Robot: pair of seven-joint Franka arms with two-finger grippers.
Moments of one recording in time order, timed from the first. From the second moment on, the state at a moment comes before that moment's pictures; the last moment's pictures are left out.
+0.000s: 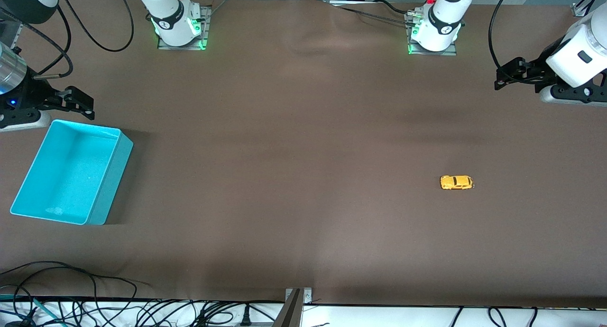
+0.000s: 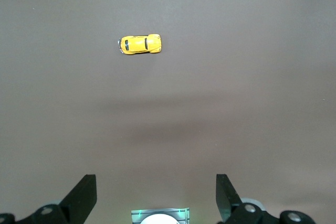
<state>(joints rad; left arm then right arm) 0.00 -0.04 -0.05 -1.64 -0.04 1.45 -0.01 -0.06 0.05 0.10 -1.64 -0.06 1.71 -0.13</state>
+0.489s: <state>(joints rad) 0.01 -0.04 -0.05 -1.64 -0.04 1.45 -0.01 -0.06 0.05 0.10 -1.64 -0.06 1.71 -0.13</state>
